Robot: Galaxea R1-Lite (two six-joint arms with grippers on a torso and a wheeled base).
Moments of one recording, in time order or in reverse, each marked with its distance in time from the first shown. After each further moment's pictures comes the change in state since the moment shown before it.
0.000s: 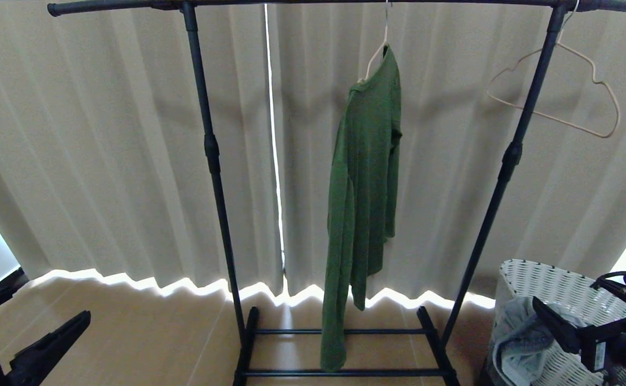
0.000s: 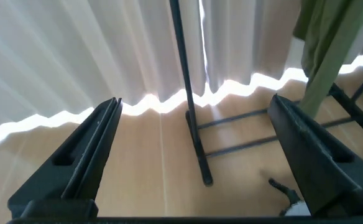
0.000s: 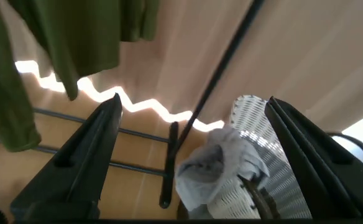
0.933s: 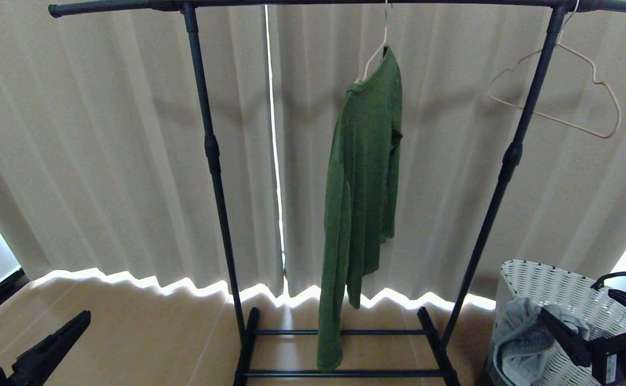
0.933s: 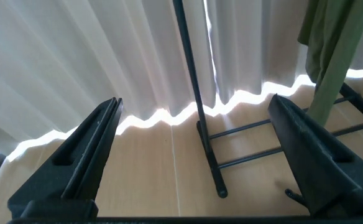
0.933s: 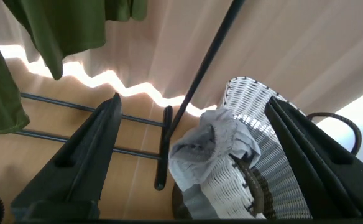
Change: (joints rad) left arm 0.000 -0.004 0.052 -0.094 0.000 0.055; right arm -0.011 -0.081 -0.009 0.118 0.001 -0.003
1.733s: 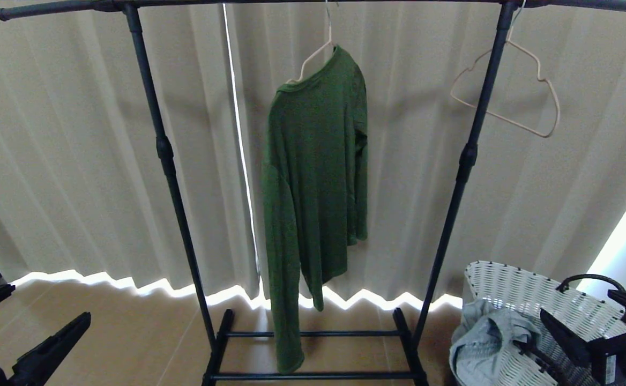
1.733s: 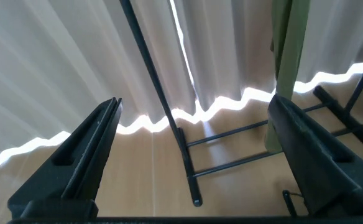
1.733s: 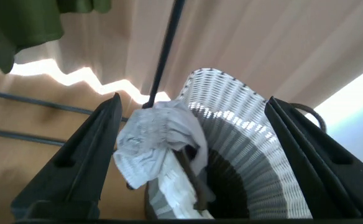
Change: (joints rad) left arm -0.002 0.000 0.004 0.002 0.000 -0.001; right arm 0.000 -0.002 0.004 0.001 0.000 0.000
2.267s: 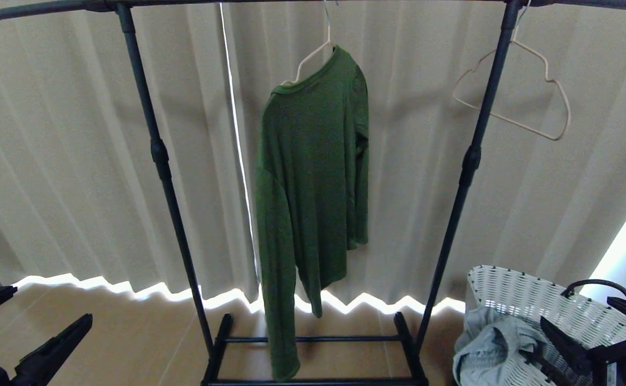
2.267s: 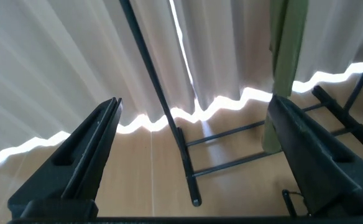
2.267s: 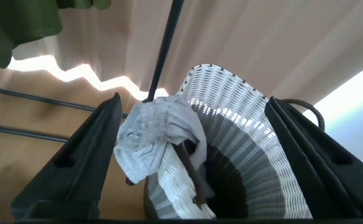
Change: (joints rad) left arm 0.000 0.005 0.005 0.000 0.000 0.001; right arm 0.000 -0.013 0.003 0.048 0.000 0.000
